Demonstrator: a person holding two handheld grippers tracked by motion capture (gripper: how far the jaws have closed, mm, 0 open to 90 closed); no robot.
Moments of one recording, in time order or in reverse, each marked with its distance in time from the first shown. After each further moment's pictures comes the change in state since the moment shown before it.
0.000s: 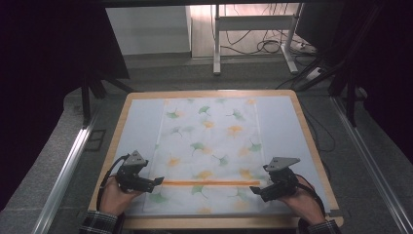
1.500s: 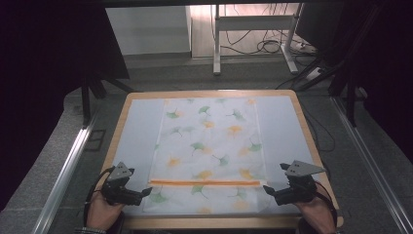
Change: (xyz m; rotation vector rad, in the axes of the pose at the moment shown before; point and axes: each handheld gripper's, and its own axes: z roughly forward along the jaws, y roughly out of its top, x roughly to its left) left arm -0.003 -0.041 -0.027 -0.013 0.080 -0.003; right arm -0.002 -0.021 -0.042 -0.130 -0.125 0.027
